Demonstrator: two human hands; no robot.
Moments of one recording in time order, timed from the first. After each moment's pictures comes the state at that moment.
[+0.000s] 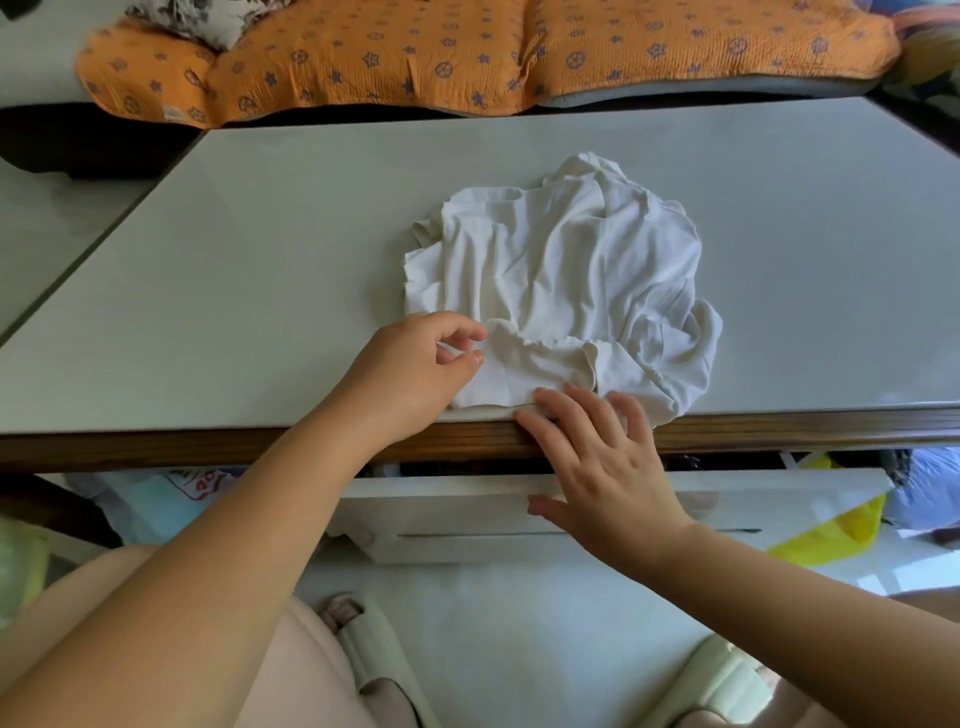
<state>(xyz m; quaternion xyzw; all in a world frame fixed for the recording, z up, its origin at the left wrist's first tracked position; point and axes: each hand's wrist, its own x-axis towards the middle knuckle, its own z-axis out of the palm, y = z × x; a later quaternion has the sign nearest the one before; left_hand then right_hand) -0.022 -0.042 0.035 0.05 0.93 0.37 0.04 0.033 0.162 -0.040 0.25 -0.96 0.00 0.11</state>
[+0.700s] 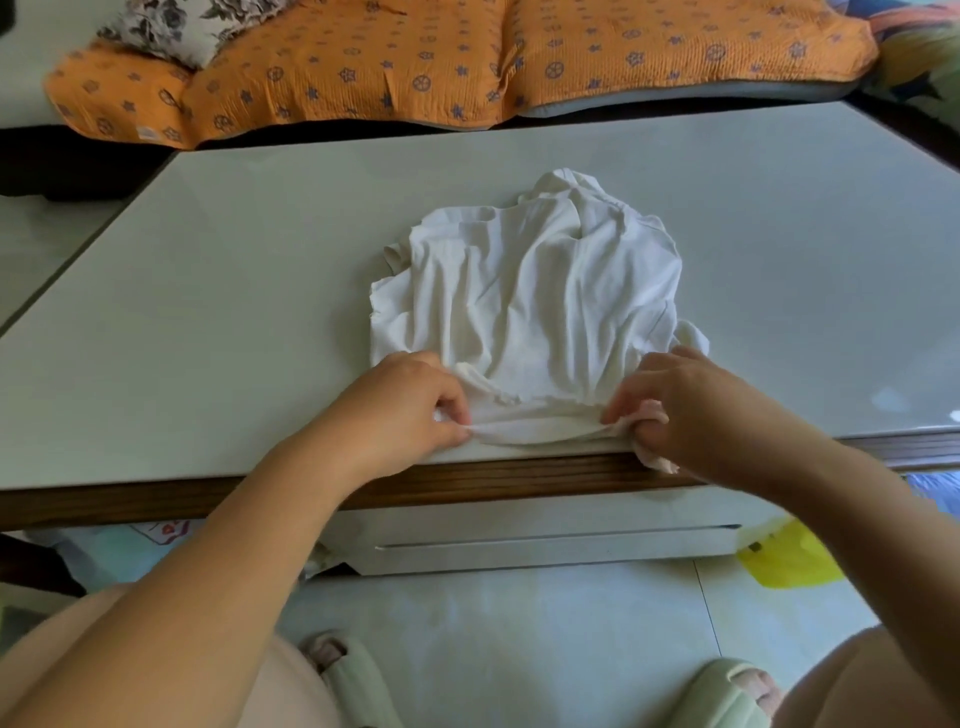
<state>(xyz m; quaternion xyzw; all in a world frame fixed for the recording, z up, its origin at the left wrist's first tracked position) -0.046 -0.032 0.034 0.17 0.96 0.18 0.11 -0.025 0.238 0.031 0.14 -0.97 0.18 -0.06</state>
